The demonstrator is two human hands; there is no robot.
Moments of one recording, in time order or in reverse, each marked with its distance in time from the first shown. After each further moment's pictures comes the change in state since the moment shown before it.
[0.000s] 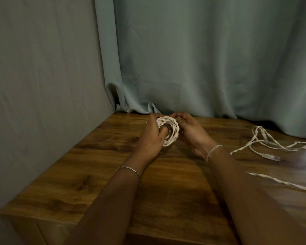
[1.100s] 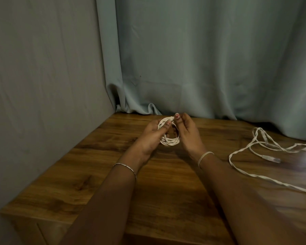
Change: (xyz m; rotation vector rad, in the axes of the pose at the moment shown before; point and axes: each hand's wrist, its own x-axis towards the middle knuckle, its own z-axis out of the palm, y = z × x) left_hand 0.004 0.006 -0.003 -0.646 -0.169 -0.328; right_hand -0.002 0.015 0.010 -0.261 0.114 -0.336
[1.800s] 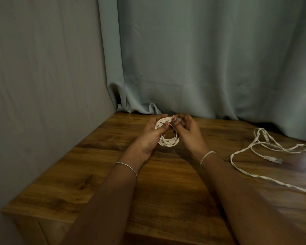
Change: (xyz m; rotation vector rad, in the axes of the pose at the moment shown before) left_hand 0.004 -0.003 -0.007 -0.022 0.048 -0.018; right_hand 0.002 0.003 -0.001 0.031 -0.012 0.072
